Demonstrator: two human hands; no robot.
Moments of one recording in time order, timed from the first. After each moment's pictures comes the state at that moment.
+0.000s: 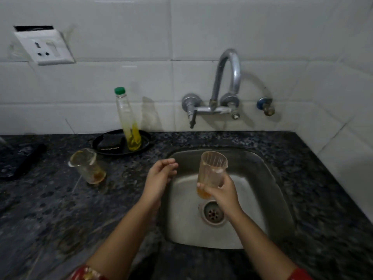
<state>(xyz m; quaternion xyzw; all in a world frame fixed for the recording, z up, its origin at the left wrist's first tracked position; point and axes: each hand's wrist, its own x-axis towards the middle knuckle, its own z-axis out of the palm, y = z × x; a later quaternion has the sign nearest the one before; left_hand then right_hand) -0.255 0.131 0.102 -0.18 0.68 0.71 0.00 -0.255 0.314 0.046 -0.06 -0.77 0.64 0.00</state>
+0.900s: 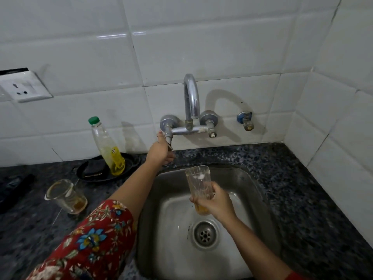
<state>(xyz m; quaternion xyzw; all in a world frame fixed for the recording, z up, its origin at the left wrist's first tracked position) -0.402 0.191 0.153 -0.19 0.79 0.58 0.04 -0.295 0.369 0.064 -0.06 -0.81 0.57 -0.07</state>
